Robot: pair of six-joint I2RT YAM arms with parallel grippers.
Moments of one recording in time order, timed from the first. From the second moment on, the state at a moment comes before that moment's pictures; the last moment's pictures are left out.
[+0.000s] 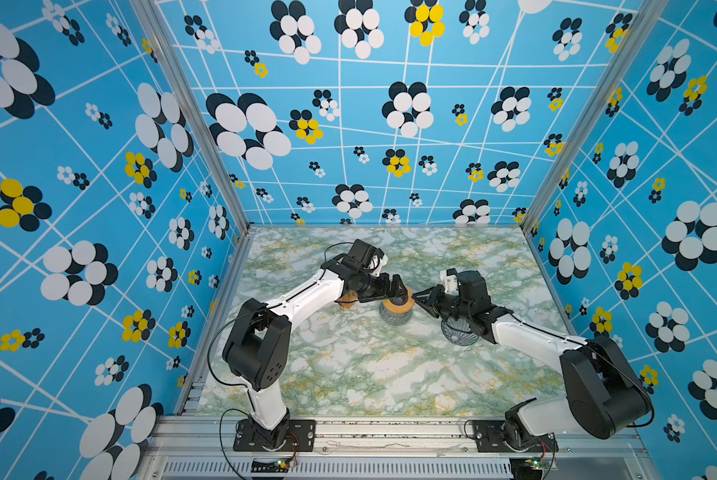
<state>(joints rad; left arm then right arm) -0.56 1.78 1.35 -0.50 0.51 -0.54 0.41 1.44 0.70 0.17 -0.46 1.05</state>
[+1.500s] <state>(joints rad) -0.73 1.40 1.19 -0.44 0.50 -0.29 0.34 0.75 0.75 -0.82 -0.08 0.63</state>
